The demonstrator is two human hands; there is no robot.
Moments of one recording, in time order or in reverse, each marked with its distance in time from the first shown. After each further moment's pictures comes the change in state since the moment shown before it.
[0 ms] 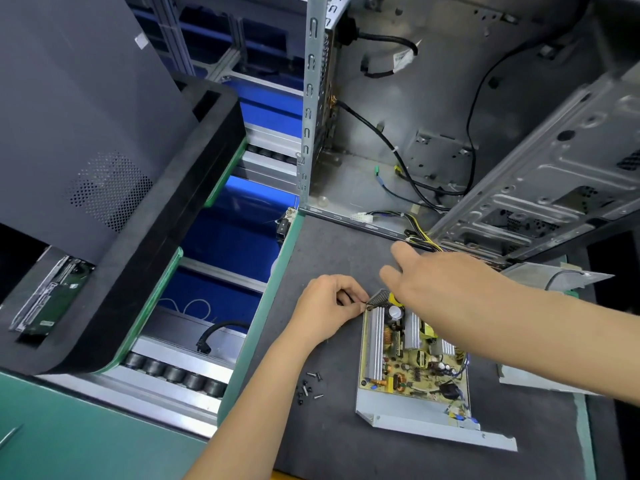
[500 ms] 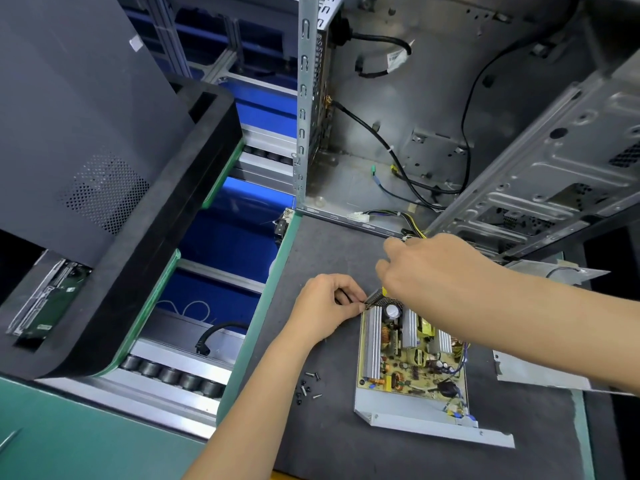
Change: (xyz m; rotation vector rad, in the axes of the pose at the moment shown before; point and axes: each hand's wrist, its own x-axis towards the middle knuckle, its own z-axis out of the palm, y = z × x) left_hand 0.002 0.001 0.001 0.011 0.003 -0.024; right_hand 0.003 0.001 -0.017 -0.089 0.019 -0.053
